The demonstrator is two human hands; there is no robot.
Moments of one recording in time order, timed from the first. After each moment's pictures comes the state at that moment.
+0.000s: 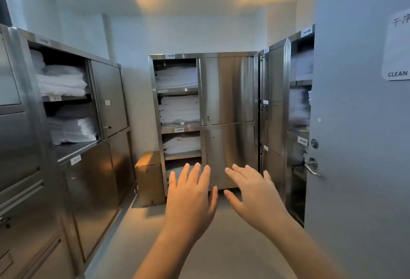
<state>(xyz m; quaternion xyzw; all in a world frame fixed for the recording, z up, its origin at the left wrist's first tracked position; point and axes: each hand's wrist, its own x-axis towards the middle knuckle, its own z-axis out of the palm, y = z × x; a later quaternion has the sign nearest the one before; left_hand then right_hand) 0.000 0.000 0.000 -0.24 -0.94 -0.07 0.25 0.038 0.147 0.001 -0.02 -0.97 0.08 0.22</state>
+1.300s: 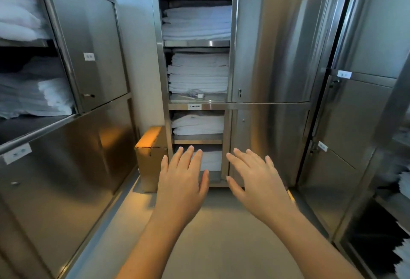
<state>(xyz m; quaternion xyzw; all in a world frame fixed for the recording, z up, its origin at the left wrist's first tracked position) -0.592 0.088 -0.050 -0.19 -0.93 -0.16 0.26 -0.565 0.250 -0.043 0.06 -0.98 0.07 0.19</state>
